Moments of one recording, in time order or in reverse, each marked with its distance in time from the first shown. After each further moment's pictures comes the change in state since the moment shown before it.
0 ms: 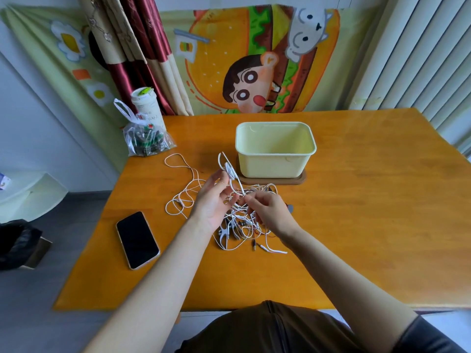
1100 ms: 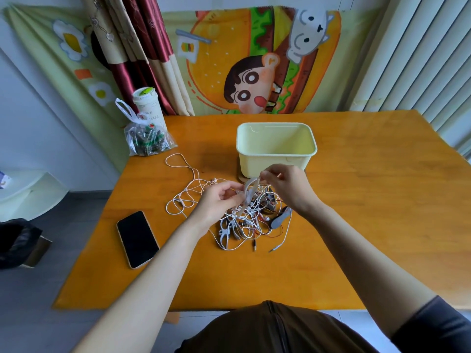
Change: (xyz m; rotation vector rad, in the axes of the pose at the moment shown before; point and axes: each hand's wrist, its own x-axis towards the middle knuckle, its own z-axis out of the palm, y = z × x) left_hand -0.010 0.007 -0.010 0.765 -0.231 0.226; right_hand 0.025 -0.023 -0.044 -0.381 0.140 -0.205
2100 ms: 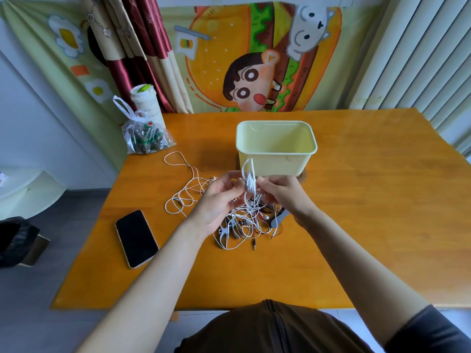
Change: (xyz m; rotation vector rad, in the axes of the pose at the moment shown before) left_hand -0.001 0.008 0.008 -0.559 -0.070 -0.071; right_hand -0.009 0.004 0.013 0.374 -0.110 0.188
